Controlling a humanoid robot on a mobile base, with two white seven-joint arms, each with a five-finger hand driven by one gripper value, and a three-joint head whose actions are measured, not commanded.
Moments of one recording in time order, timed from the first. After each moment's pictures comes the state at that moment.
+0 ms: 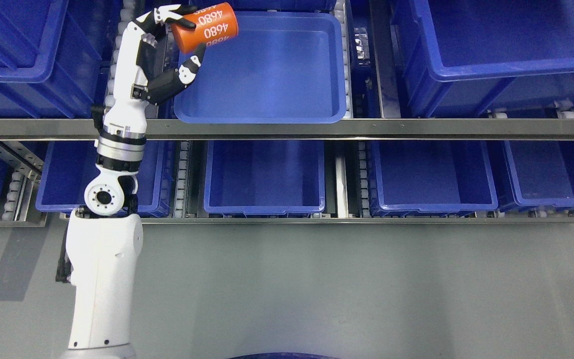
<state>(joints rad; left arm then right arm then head) -0.36 0.00 0.11 -1.46 -0.01 -0.66 -0.28 0.00 0.00 0.00 0.00 0.00 0.04 0.03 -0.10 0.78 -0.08</state>
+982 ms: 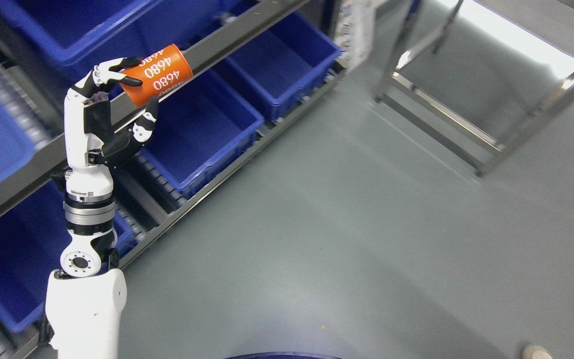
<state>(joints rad) -0.16 0.00 0.18 -1.61 0.09 -0.79 -0.27 0.00 0.00 0.00 0.00 0.00 0.04 0.03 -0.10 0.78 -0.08</state>
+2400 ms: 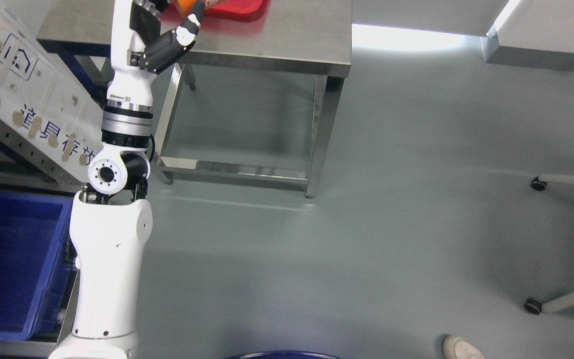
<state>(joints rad) -0.50 0.00 -0.01 -1.55 0.11 -0.27 -0.16 0.00 0.00 0.00 0.00 0.00 0.04 0.03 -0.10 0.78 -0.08</state>
